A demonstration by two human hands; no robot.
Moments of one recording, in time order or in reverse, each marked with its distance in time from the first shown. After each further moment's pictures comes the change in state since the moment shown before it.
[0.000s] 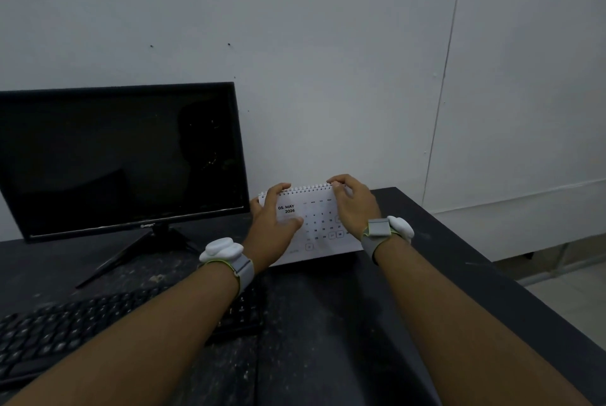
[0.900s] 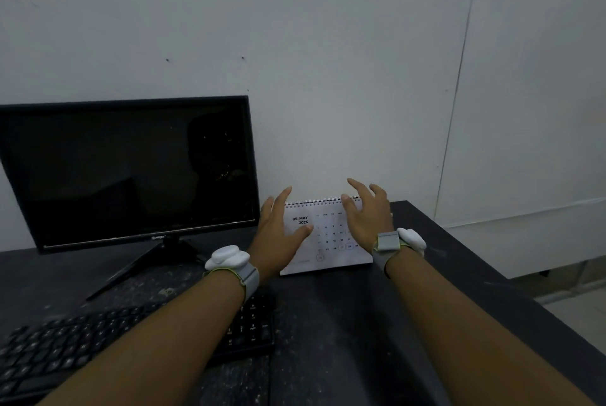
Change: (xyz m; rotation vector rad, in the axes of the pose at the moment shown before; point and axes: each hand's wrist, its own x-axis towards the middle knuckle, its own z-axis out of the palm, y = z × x) left_hand 0.006 -0.003 -0.019 0.151 -0.035 0.041; right_hand 0.008 0.002 0.011 -0.196 0.041 0.038
